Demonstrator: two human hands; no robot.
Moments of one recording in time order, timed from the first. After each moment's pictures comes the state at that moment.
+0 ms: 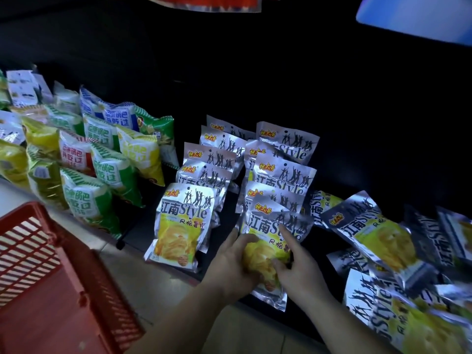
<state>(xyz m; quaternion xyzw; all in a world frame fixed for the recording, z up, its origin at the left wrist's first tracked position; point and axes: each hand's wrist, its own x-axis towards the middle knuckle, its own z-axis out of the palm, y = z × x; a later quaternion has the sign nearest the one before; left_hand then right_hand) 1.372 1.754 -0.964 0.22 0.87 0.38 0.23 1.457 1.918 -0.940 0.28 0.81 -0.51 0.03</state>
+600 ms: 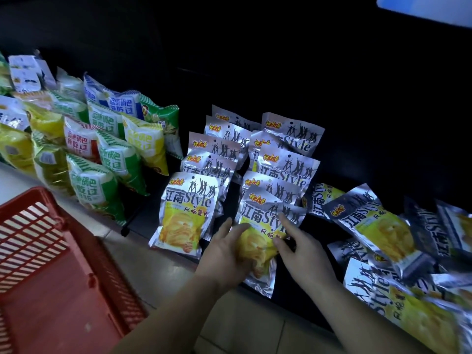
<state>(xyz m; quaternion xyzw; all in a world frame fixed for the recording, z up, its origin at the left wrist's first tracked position) 1.375 1.730 -0.955 0.22 0.90 0.33 0.20 1.457 1.918 -0.922 0.25 0.87 -0.41 0.02</state>
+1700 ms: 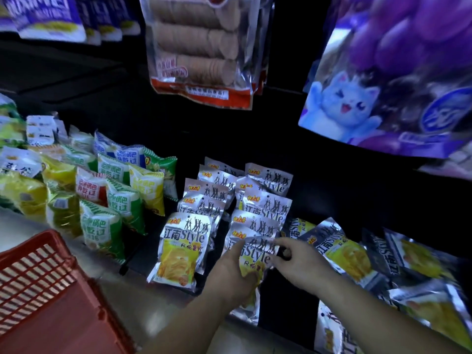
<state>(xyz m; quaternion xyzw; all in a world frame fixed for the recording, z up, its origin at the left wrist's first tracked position) 1.396 1.749 -0.859 0.21 0.88 0.37 0.22 1.459 1.932 -0.818 0.23 0.90 -0.37 0.08</state>
